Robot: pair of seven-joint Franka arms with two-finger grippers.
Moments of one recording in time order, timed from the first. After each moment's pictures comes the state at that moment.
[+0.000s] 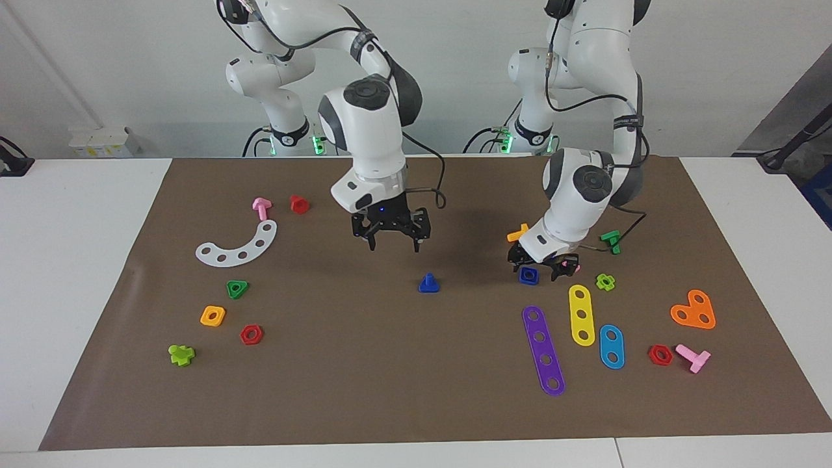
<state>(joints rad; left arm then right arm) -0.16 0.28 -0.12 -1.90 -0.02 2.16 0.08 0.58 0.35 -0.06 -1.62 0.02 2.15 0.67</state>
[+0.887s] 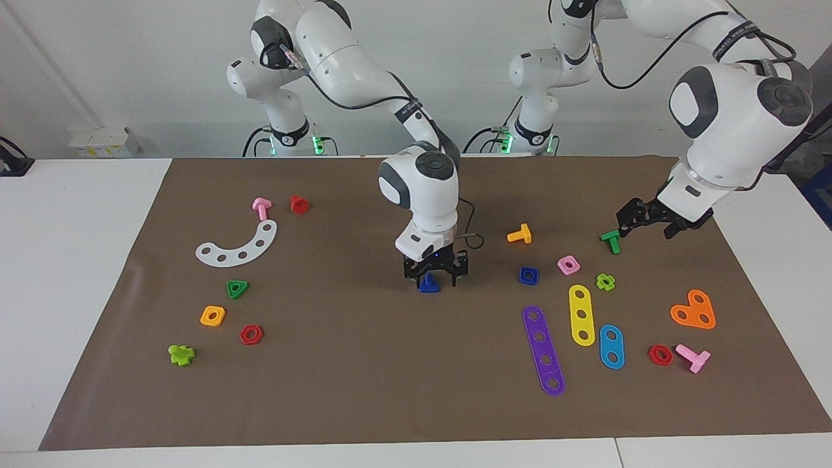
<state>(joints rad) 0.07 0.23 -0.10 -1.47 0.01 1.64 0.09 0.67 0.62 -0.06 -1.50 -0.05 2.29 0.67</state>
